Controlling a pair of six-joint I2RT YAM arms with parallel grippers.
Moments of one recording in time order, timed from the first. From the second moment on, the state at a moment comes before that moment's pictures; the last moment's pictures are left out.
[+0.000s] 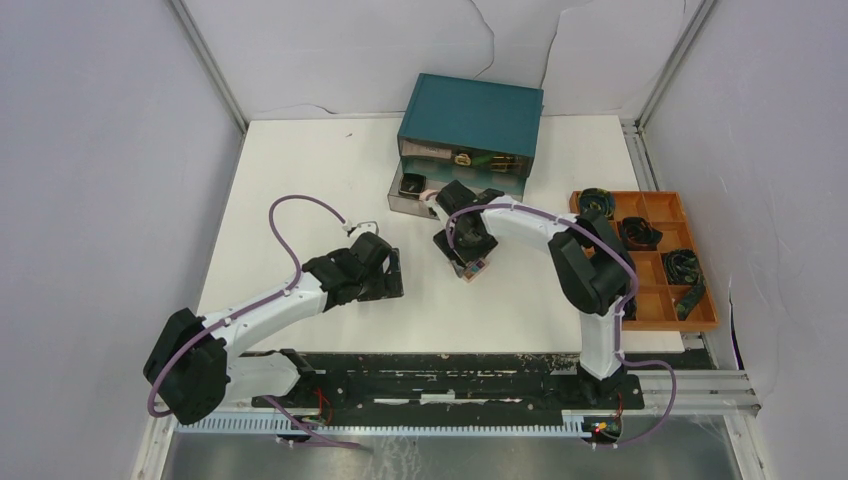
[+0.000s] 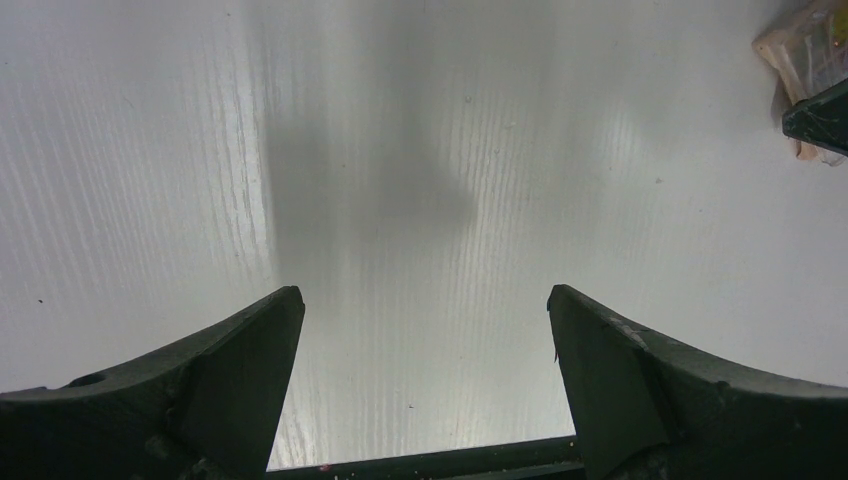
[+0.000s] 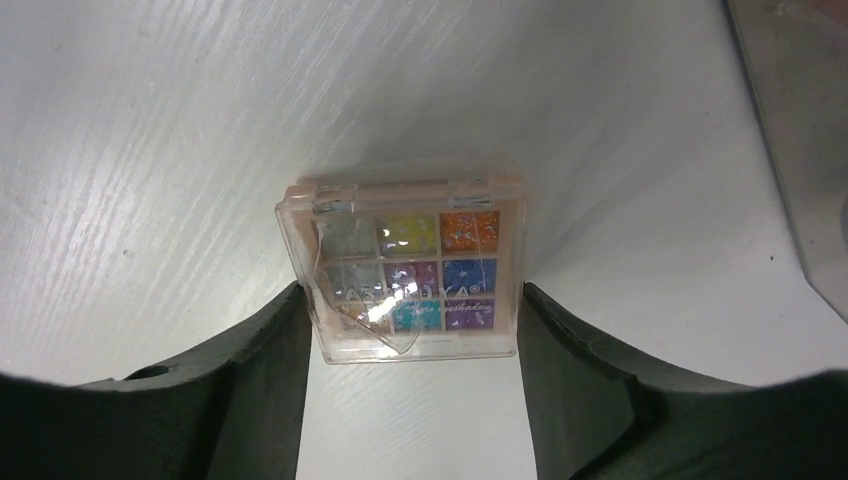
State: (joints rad) left arm -0.72 1.20 0.70 -0.54 -0.26 -0.73; right arm 0.69 1.98 1.40 -0.73 0.04 0.01
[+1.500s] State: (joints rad) left arm -0.66 1.25 0.70 -0.51 -0.23 -0.71; right arm 0.58 2.23 2.15 -1.02 0.33 0.05
